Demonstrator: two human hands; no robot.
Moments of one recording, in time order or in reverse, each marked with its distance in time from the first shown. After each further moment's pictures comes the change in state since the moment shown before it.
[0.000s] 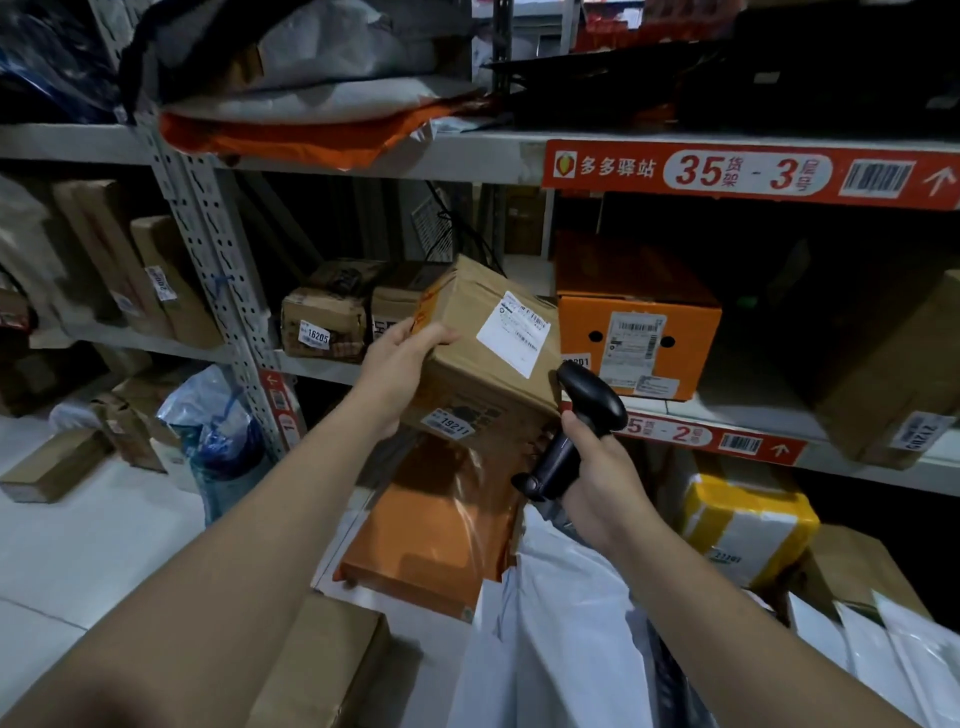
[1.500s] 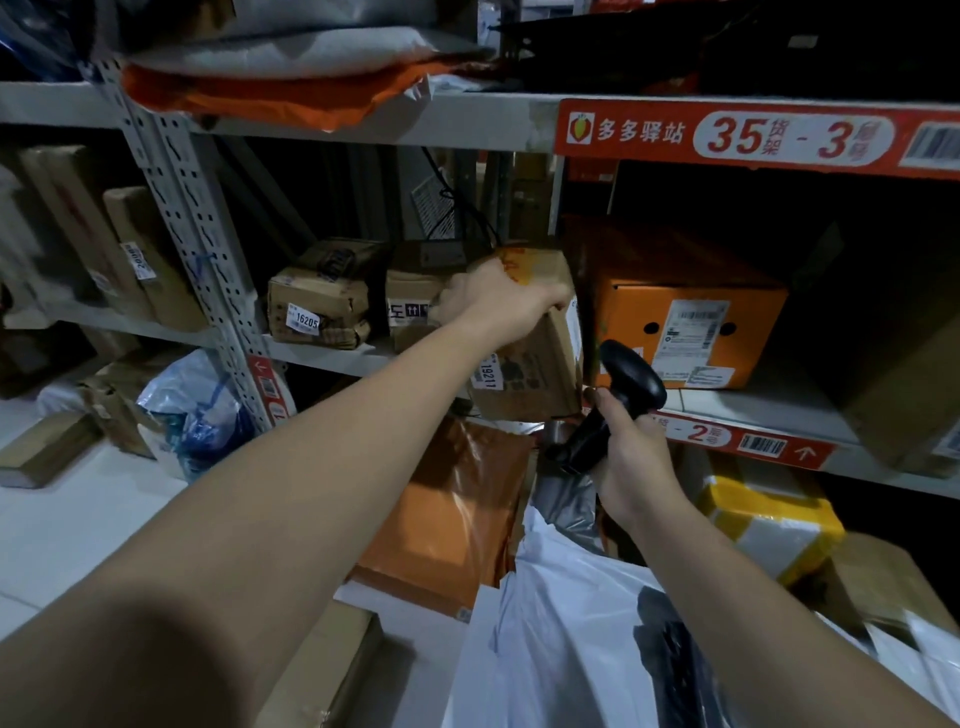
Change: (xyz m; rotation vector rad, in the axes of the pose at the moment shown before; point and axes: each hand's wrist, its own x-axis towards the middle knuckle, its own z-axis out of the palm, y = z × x) left_hand 0.071 0.021 0.098 0.770 0.093 0.138; right_hand 0.059 -0.007 -0.024 -0.029 0.149 -0.134
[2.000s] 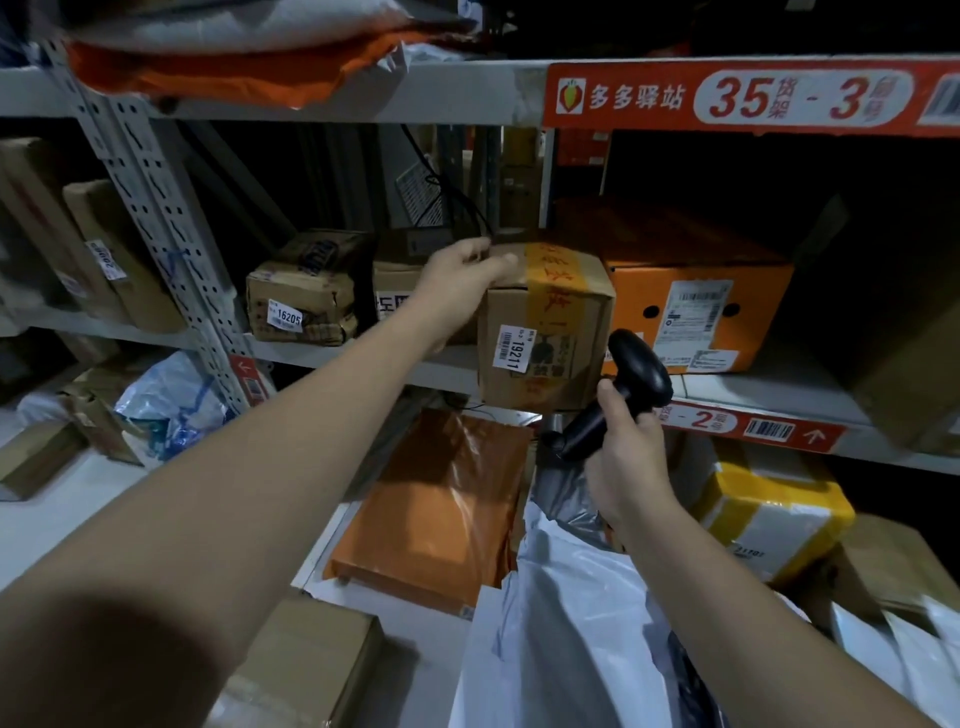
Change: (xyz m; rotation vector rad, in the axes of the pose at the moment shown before) left_hand 0.024 -0.041 -0.008 -0.449 -0.193 0.156; right_hand 0.005 0.016 0.004 0.041 0.066 -0.025
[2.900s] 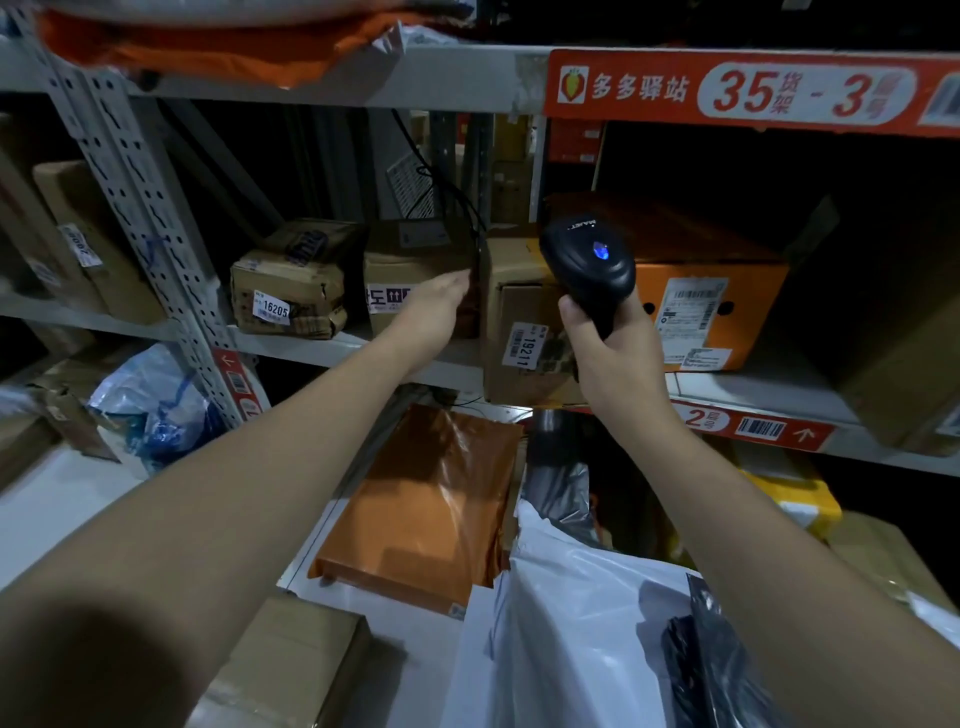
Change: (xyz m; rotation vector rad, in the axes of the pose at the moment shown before) left_hand 0.004 -0.044 -0.003 -0.062 0.025 -0.066; right_hand 0.008 -0.057 0.041 -0.743 -0.191 -0.681
